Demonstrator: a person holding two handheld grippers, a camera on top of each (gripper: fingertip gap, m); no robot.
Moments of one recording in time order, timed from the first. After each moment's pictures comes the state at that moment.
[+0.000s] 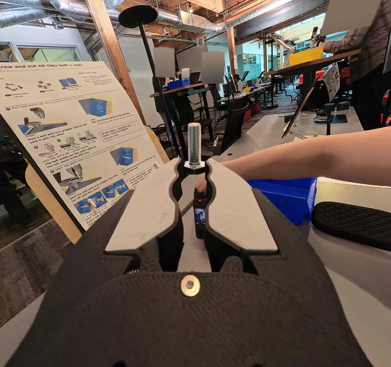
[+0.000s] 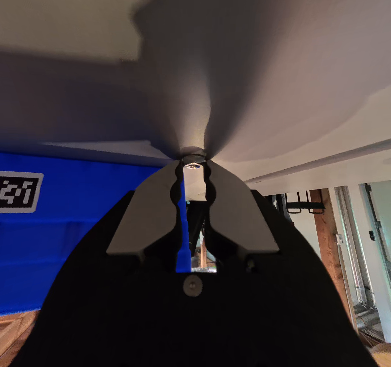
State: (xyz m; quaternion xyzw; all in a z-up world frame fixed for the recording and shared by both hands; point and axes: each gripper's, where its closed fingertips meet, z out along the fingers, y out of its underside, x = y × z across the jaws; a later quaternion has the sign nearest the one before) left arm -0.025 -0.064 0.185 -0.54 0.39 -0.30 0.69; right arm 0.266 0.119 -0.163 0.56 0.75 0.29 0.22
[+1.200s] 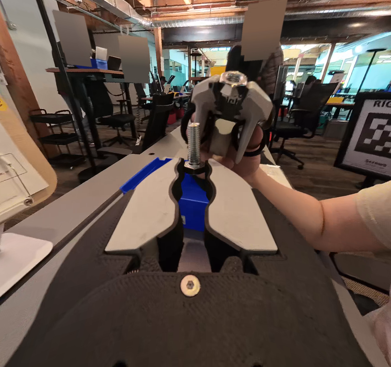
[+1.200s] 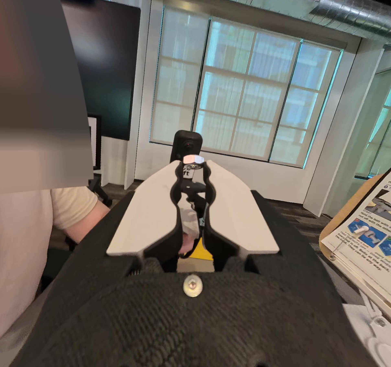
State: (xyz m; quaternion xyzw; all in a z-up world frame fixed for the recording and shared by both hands) left arm 0.122 -0.089 0.107 -0.51 0.43 -0.48 0.57; right arm 0.096 -0.111 0.169 0.37 0.43 -0.52 -0.64
